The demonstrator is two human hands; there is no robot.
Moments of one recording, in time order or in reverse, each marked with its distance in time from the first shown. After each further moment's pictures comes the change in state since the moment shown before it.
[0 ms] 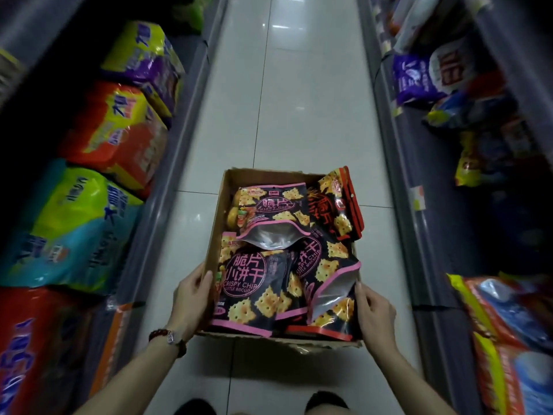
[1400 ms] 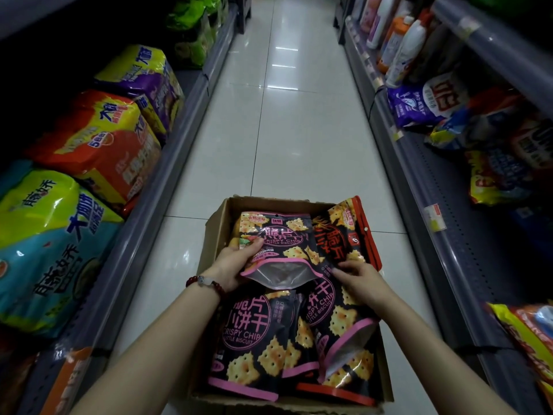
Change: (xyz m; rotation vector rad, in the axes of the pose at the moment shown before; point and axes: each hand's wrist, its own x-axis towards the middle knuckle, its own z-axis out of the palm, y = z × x) left_hand 0.126 0.044 0.079 -0.463 -0.324 -0.251; right_hand 0.116 -0.022 0.053 -0.055 -0.408 -0.001
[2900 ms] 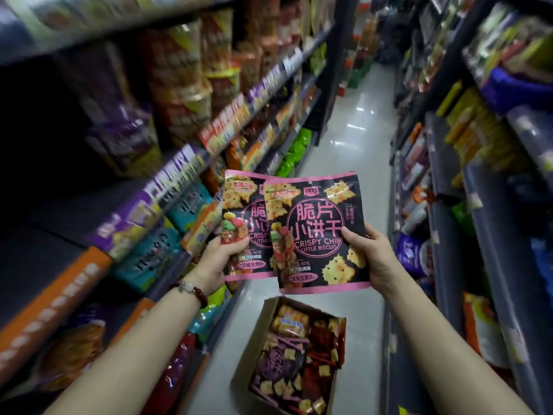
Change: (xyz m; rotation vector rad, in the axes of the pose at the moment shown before) left_hand -0.510 0.396 0.011 -0.283 0.194 0.466; right_hand -0.339 -0.542 -0.255 0.703 -0.362 -0.363
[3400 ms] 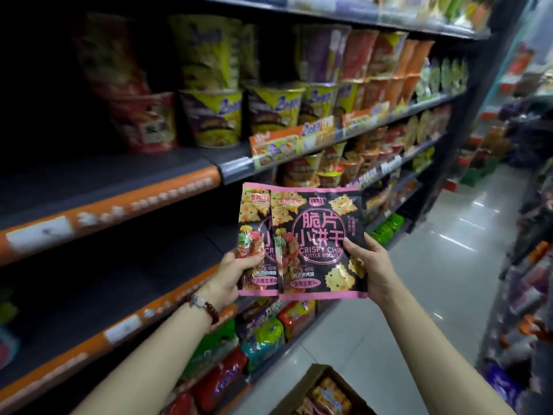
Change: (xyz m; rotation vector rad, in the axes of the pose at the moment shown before) left_hand -0.208 0.126 -0.004 -0.147 0.349 0.240; right_hand -0.062 -0.128 0.135 -0.028 -0.418 -0.031
